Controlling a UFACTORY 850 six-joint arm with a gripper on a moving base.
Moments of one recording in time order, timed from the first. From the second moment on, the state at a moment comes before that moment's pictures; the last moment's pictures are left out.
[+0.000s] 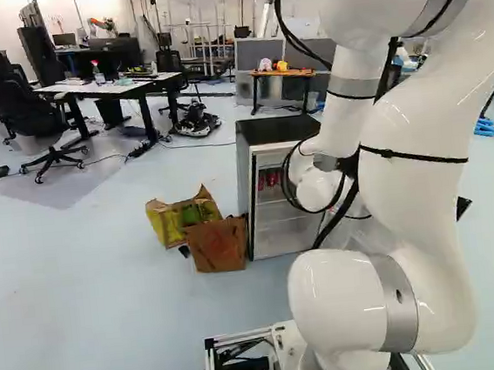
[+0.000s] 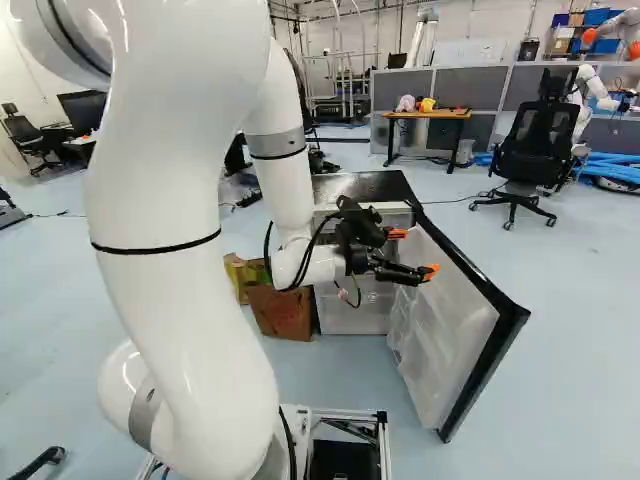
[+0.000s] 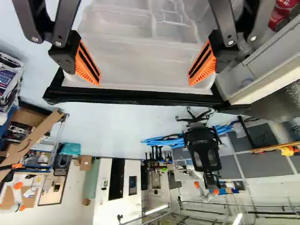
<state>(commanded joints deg) -17.2 -16.6 -20.2 47.7 79.6 0.0</state>
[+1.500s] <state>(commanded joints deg) -26.7 -25.0 -17.4 2.5 79.6 0.0</state>
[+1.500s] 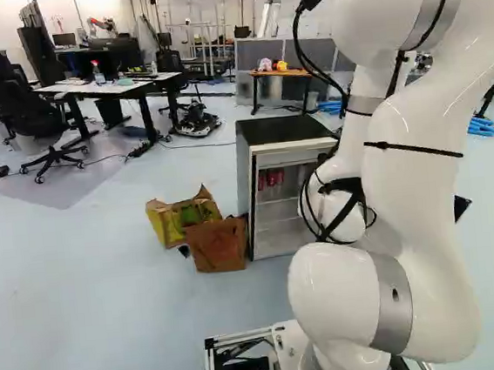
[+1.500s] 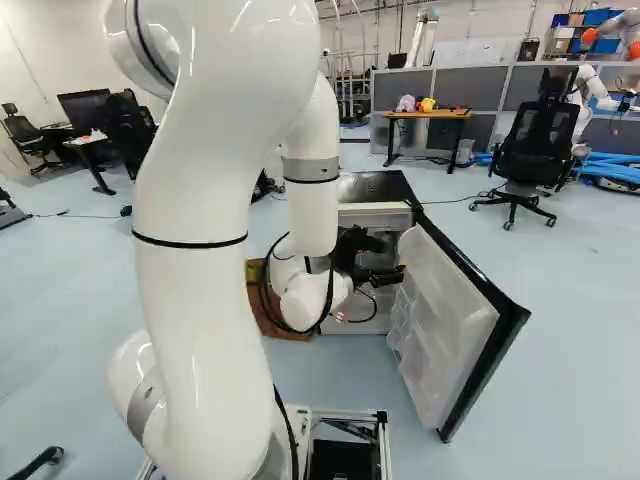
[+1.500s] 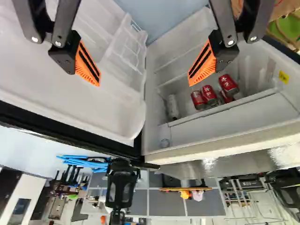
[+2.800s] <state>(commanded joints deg) -26.7 -38.8 -22.9 -17.1 79.6 0.0</state>
